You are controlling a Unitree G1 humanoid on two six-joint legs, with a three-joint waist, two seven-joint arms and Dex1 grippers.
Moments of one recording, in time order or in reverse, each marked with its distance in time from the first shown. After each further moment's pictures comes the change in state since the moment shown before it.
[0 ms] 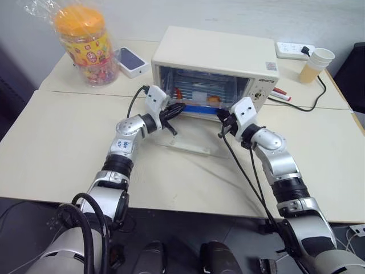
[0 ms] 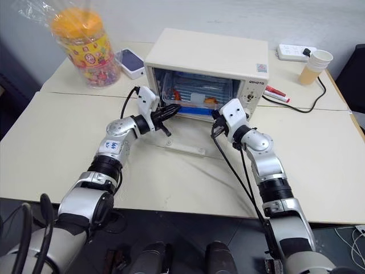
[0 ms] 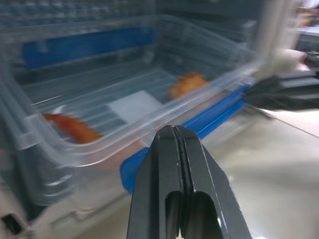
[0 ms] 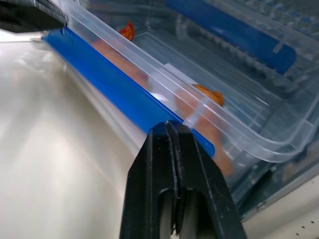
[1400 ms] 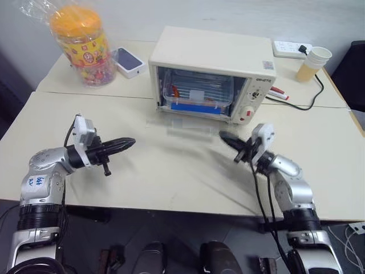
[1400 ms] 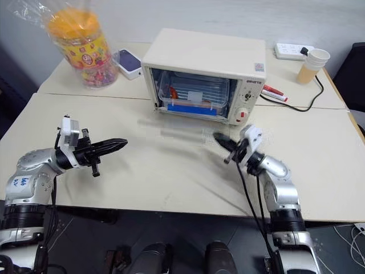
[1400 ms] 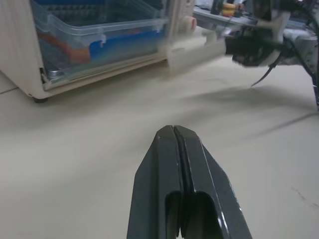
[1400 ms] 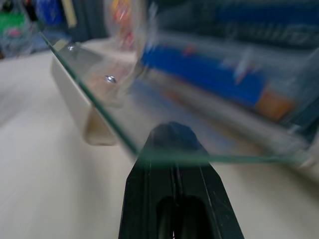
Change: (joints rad) left arm 0.601 0.449 0.209 -0.751 -0.383 0.429 -0.515; right arm 0.165 0.006 -0.232 -0.233 0.369 0.045 0.295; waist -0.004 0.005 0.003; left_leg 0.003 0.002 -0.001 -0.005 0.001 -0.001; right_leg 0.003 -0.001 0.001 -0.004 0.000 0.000
